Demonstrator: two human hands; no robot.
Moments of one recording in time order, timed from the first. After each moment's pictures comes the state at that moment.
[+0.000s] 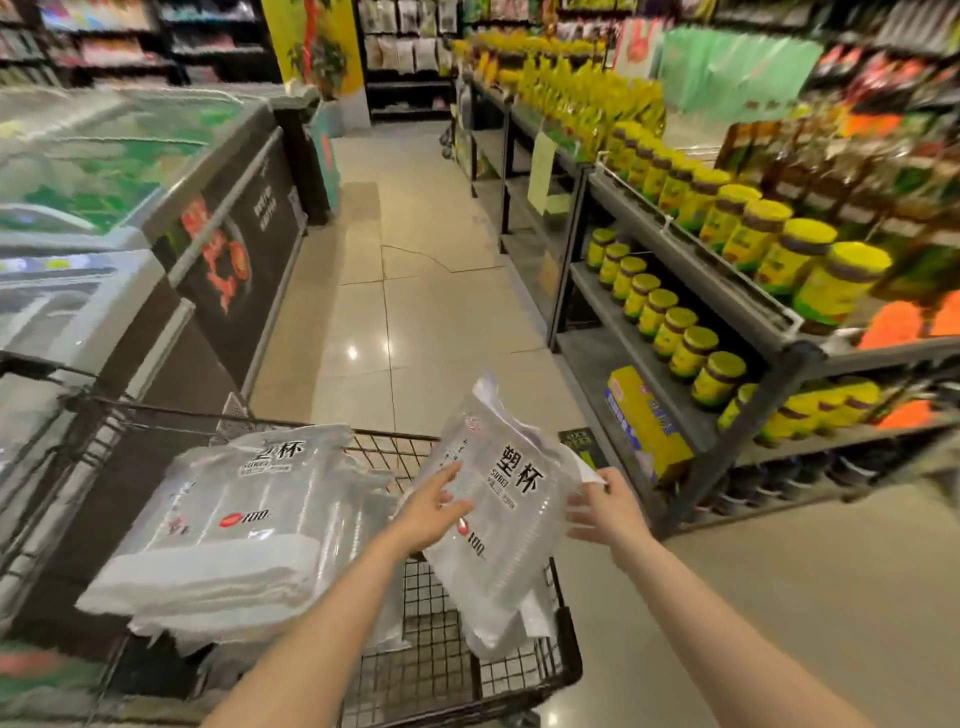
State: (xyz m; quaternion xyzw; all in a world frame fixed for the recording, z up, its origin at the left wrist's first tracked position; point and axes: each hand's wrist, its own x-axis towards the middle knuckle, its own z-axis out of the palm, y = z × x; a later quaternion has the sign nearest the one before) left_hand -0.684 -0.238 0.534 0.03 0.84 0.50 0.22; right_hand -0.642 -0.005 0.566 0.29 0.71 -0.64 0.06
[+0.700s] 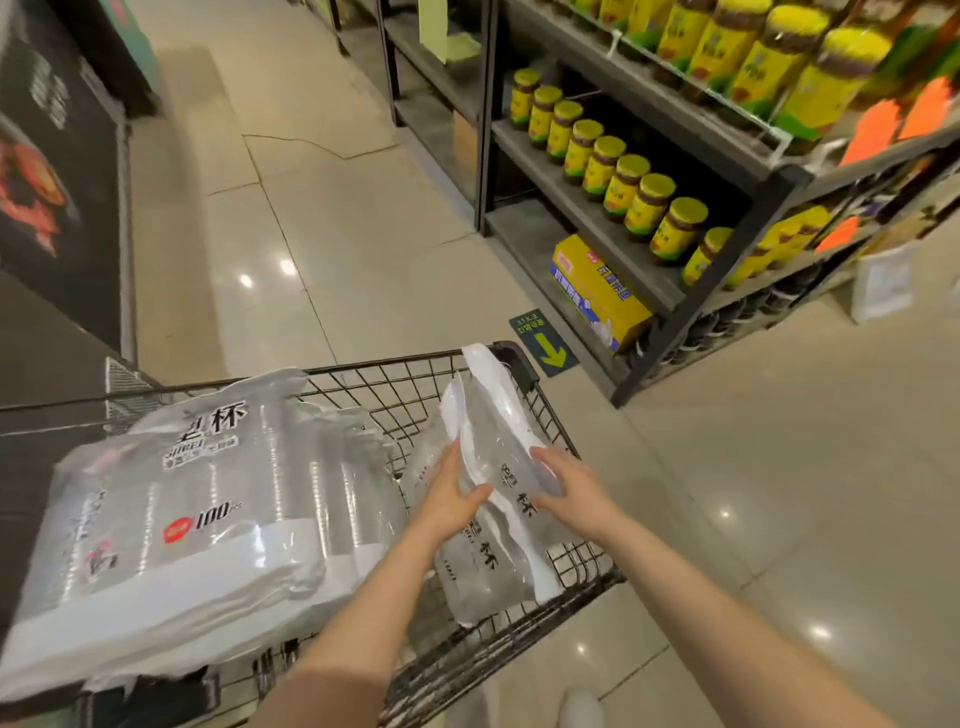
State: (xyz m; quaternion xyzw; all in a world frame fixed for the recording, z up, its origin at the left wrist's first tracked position) left_hand -0.684 -0.255 0.402 0.09 0.84 0.45 0.30; right_hand -0.610 -0.074 0.442 0.15 0.90 -0.36 0.18
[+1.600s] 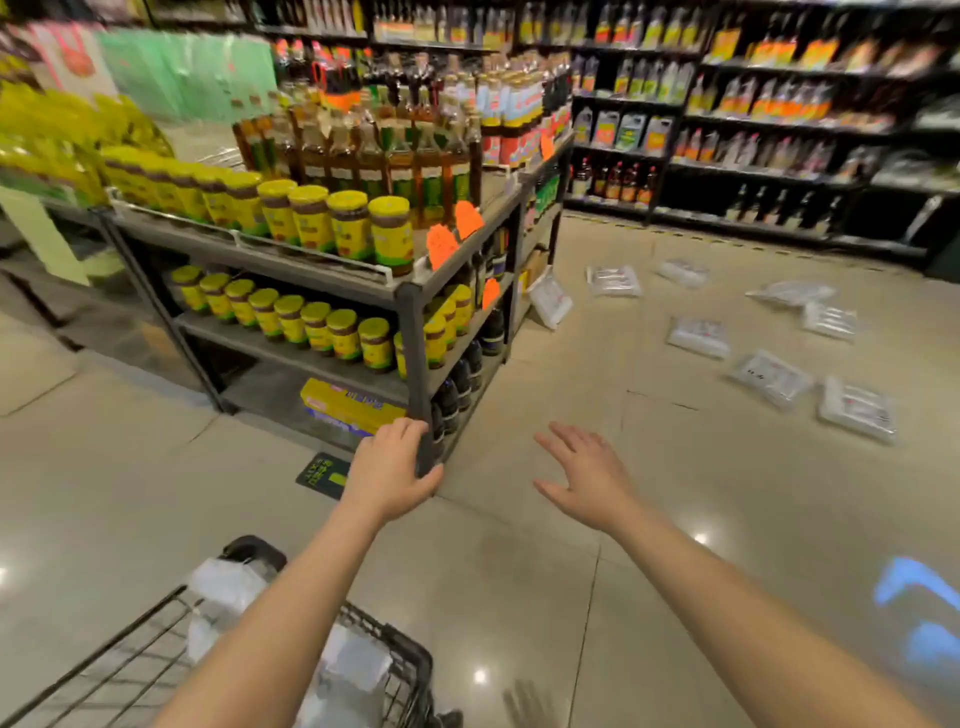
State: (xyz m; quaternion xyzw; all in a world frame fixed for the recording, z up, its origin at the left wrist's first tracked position) left_hand -0.677 0.015 0.588 0.60 0.79 0.11 0.01; right_hand -0.429 0.138 0.591 0.37 0.92 -0.11 -0.04
